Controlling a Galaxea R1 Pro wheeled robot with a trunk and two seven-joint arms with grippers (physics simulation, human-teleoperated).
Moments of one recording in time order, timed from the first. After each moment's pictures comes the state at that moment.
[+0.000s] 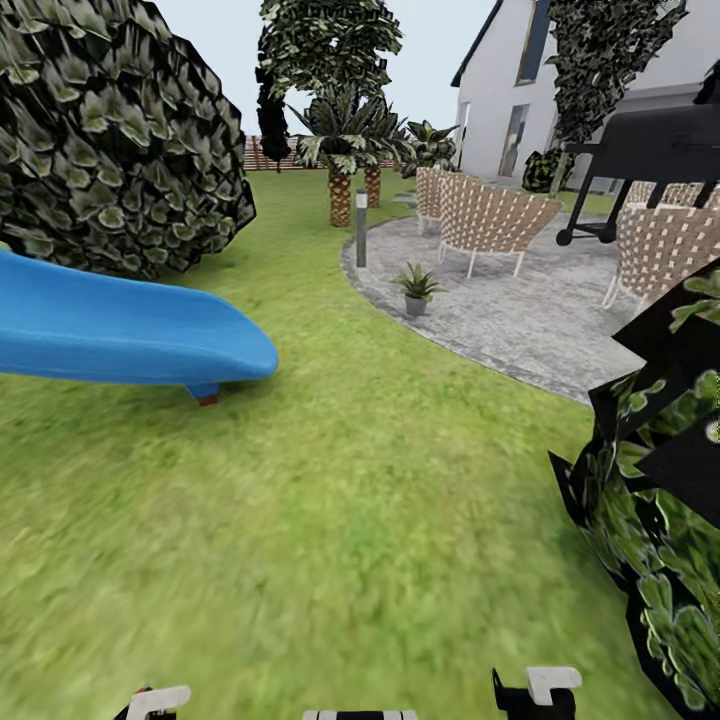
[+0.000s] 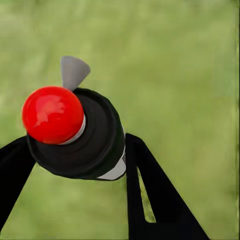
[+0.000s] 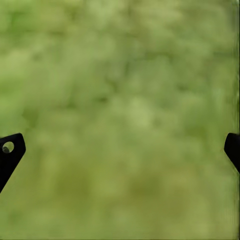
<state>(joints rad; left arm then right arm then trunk) -0.28 0.06 0.57 -0.32 -0.45 -0.35 0.02 -0.43 -0.08 0.32 -0.03 -0.27 -0.57 -0.10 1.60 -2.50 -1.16</state>
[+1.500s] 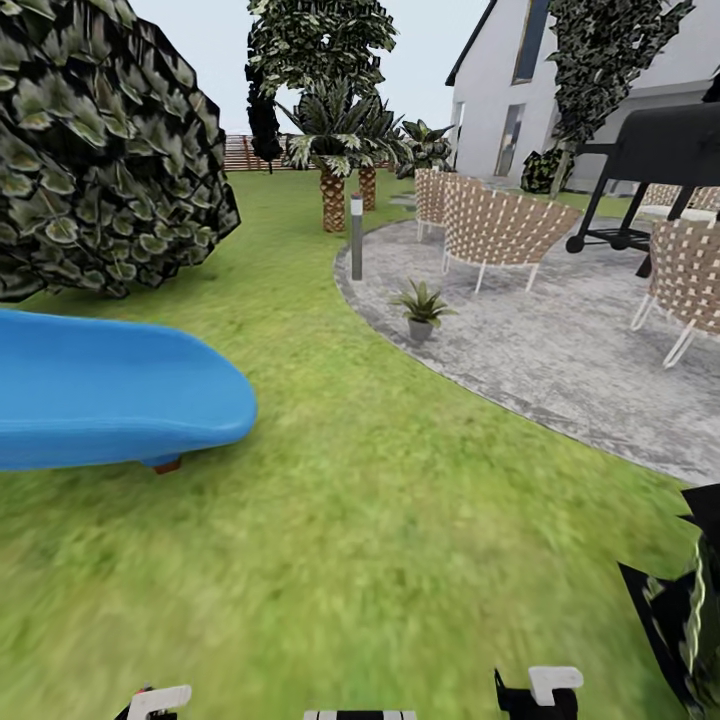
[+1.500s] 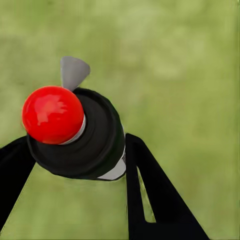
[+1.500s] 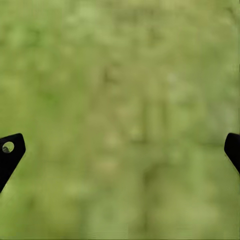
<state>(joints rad) -0.28 0.06 0.57 -0.32 -0.45 -0.35 0.02 -0.43 -0.08 0.32 -0.03 -0.27 -0.57 -0.10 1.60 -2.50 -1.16</state>
